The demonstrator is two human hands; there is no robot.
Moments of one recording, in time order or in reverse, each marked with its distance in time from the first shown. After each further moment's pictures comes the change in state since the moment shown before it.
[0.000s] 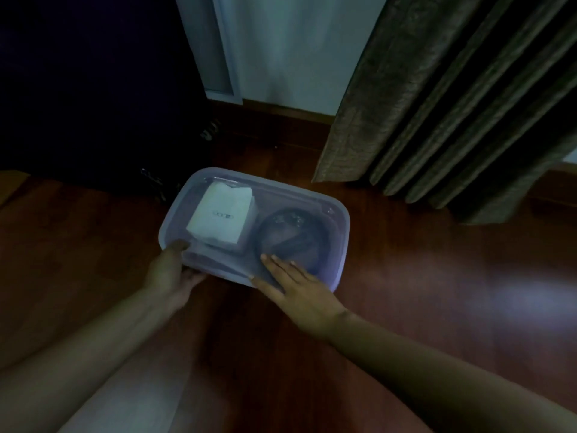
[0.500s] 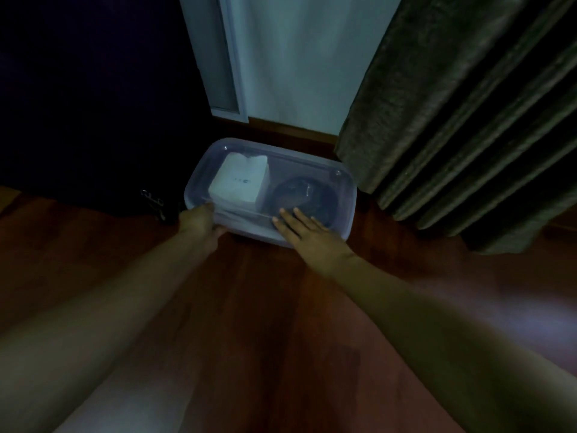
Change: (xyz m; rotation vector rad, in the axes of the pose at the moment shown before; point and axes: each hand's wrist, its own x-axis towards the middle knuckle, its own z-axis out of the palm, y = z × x) left_hand 0.073 0.052 0.087 -0.025 0.008 0.074; right_hand 0.081 0.080 -0.056 -0.144 -0.106 0.210
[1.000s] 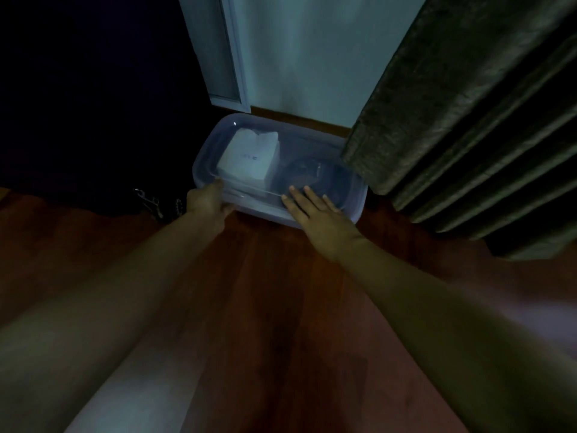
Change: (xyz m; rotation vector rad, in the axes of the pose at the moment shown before) left_hand 0.028 0.010 0.025 0.014 0.009 0.044; right_hand 0.027 0.024 -0.006 0.010 0.018 0.076
